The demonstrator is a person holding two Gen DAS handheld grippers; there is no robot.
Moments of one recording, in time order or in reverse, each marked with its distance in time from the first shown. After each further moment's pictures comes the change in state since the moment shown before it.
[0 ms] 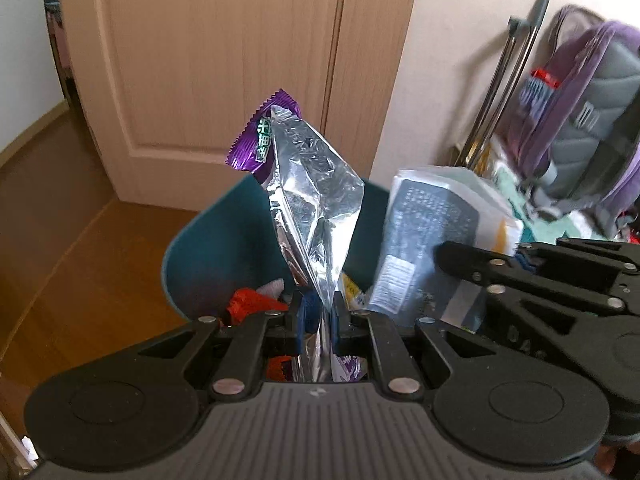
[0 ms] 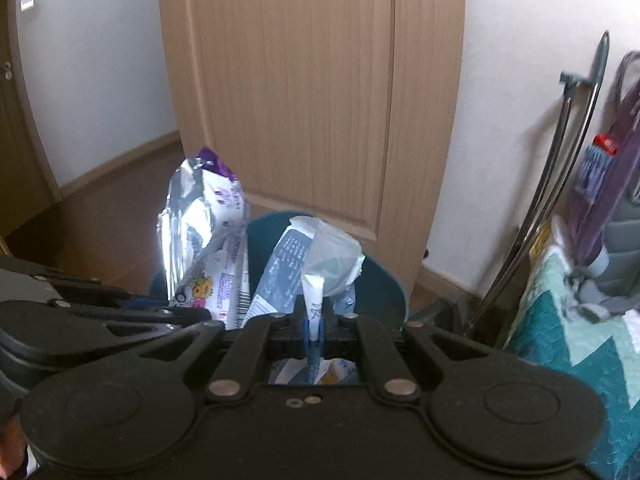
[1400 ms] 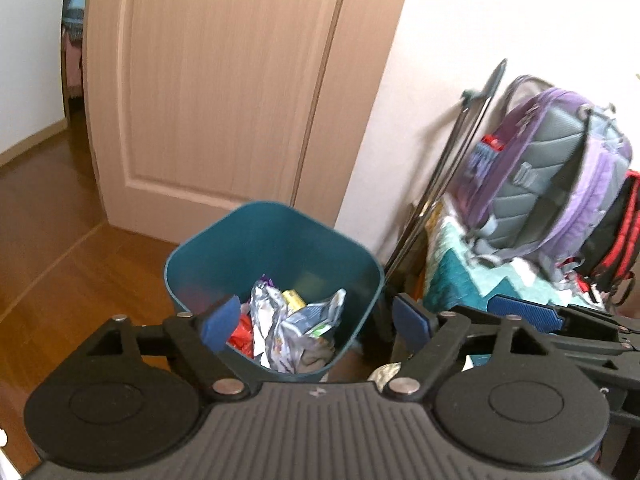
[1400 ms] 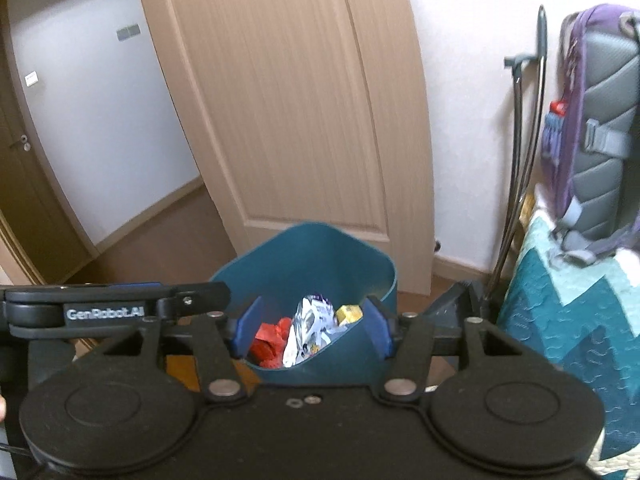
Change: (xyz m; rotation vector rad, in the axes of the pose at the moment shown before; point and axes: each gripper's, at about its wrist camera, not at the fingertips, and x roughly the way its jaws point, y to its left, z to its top) left arm -0.113 -0.015 -0.029 -0.069 -0.201 -0.093; right arm -0.123 -0.022 -0.036 0.172 -0.107 0.106
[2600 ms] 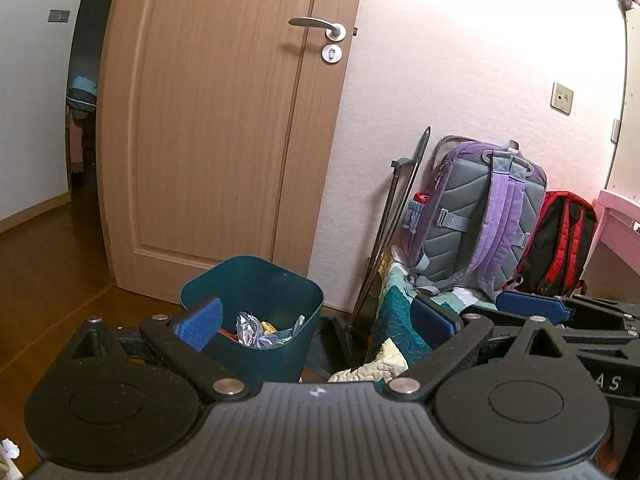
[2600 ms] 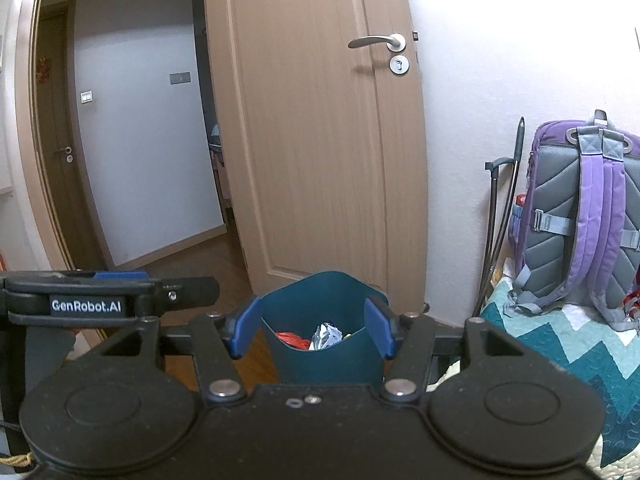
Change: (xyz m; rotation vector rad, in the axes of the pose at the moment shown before) left arm -0.173 -0.047 -0.064 0.078 -0.236 -0.029; right arm -0.181 0.037 -0.047 -0.128 -0.210 0.015
